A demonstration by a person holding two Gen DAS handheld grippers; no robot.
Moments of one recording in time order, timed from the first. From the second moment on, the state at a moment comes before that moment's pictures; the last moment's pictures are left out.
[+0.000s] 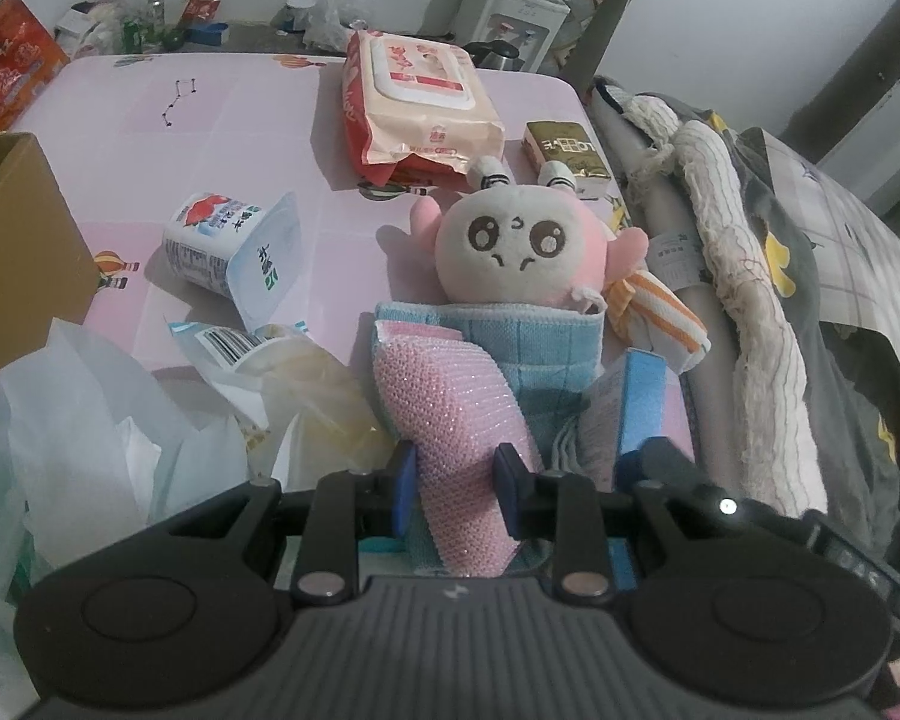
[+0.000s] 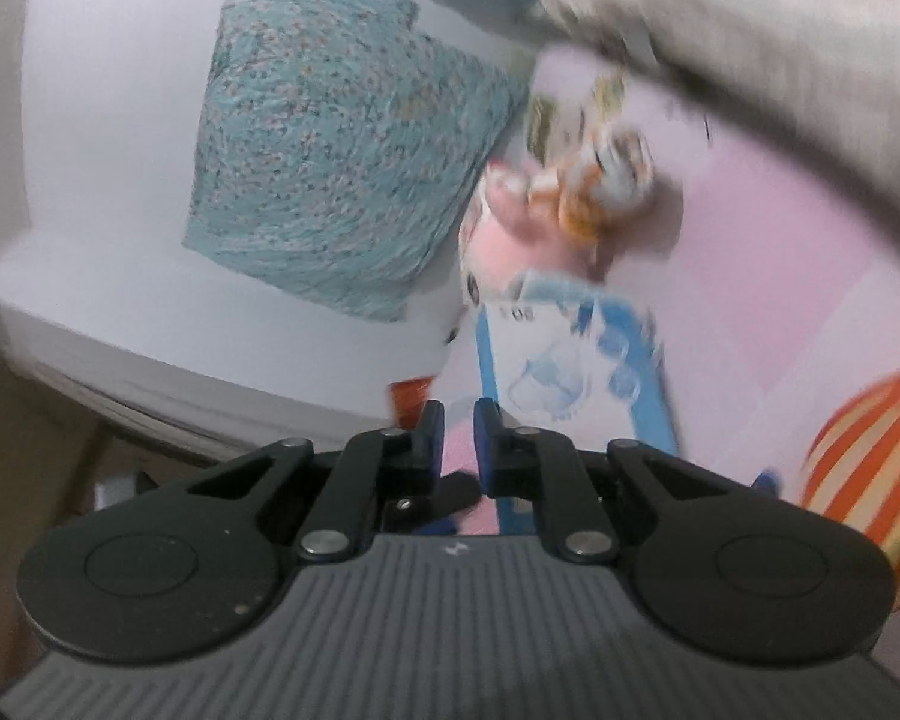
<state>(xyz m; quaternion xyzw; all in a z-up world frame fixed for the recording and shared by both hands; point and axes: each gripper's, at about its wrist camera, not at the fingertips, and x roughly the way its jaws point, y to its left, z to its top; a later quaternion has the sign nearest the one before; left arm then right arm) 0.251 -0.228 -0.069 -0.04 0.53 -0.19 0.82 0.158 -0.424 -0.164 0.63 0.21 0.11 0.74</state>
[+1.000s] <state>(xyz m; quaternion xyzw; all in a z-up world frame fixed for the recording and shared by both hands) 0.249 -0.233 -0.067 -0.03 0.54 -0.19 0.82 0.177 -0.390 -0.114 0.33 0.38 -0.08 0.86</state>
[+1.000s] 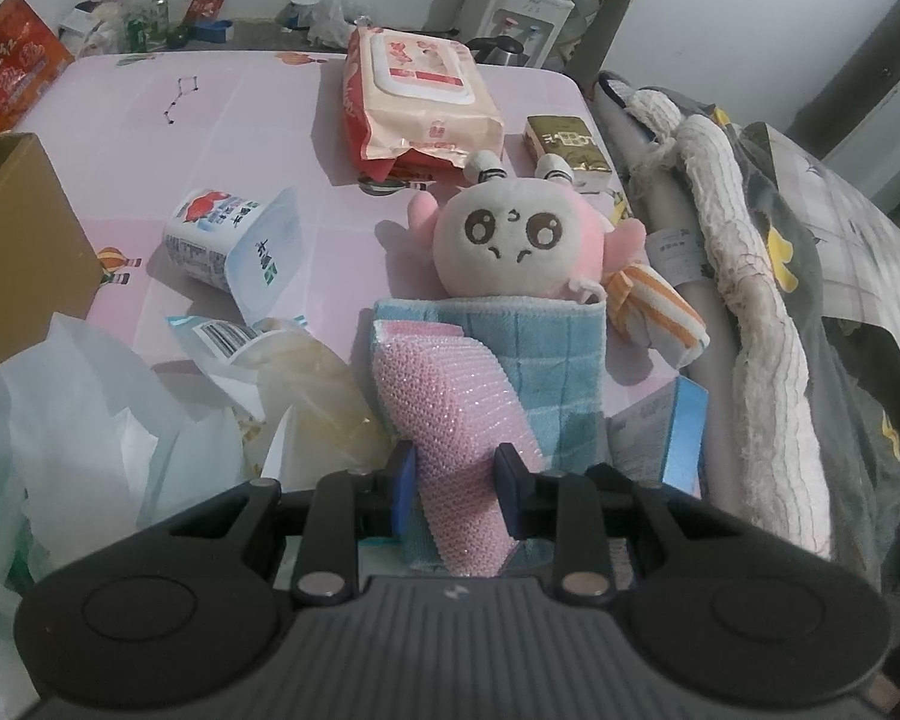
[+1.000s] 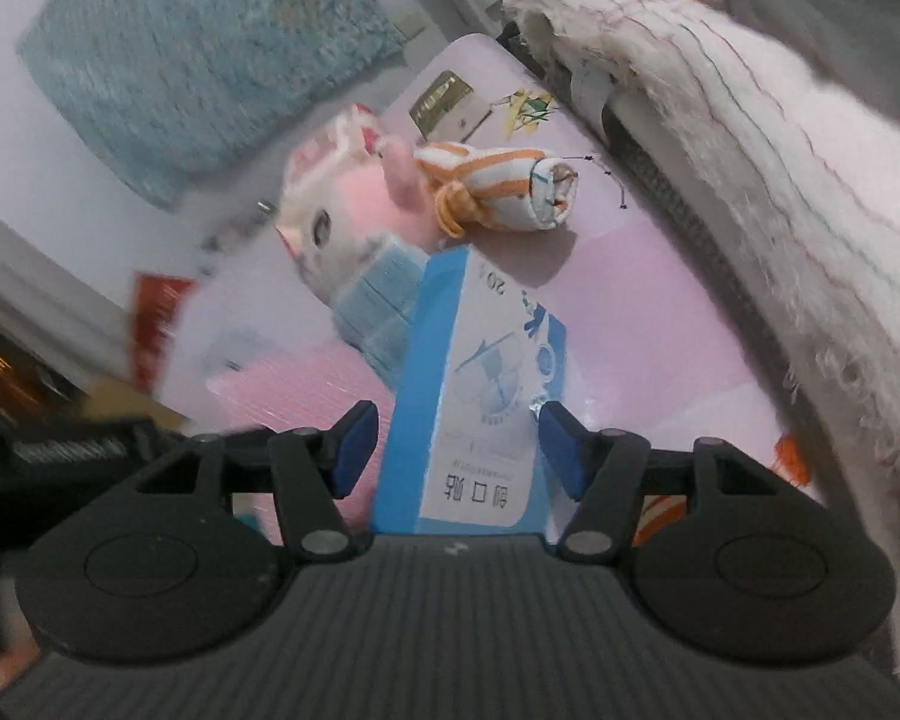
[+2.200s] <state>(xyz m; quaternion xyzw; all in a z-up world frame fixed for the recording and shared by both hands) 0.172 -0.007 0.096 -0.11 0.35 -0.13 0.92 0.147 -0.218 0.068 0.30 0.26 0.17 0.90</state>
